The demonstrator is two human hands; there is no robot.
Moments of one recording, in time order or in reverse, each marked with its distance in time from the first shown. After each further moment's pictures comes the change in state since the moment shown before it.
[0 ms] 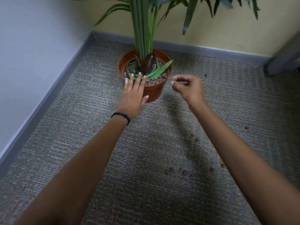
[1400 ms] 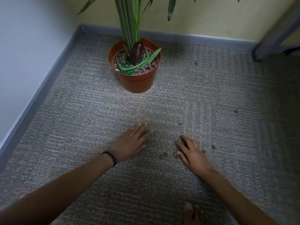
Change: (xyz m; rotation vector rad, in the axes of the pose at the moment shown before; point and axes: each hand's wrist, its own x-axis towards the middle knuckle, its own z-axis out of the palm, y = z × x) left_hand -0.151 0.021 0.068 0.005 -0.450 0.410; right_hand -0.190 0.176 -0.071 -0.943 -0.465 -0.278
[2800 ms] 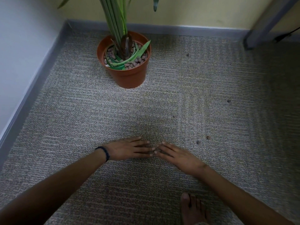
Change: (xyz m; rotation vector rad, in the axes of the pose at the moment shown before) left_hand -0.001 -0.015 0.024 0.272 -0.199 0.649; right_hand -0.012 -0.014 0.015 -0.133 -0.215 -0.454
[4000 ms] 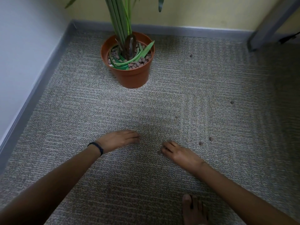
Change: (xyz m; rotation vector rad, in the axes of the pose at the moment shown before) left_hand -0.039 -0.009 -0.031 -0.038 0.285 -0.279; right_hand 0.014 -0.016 -0.031 -0.106 0.021 0.050
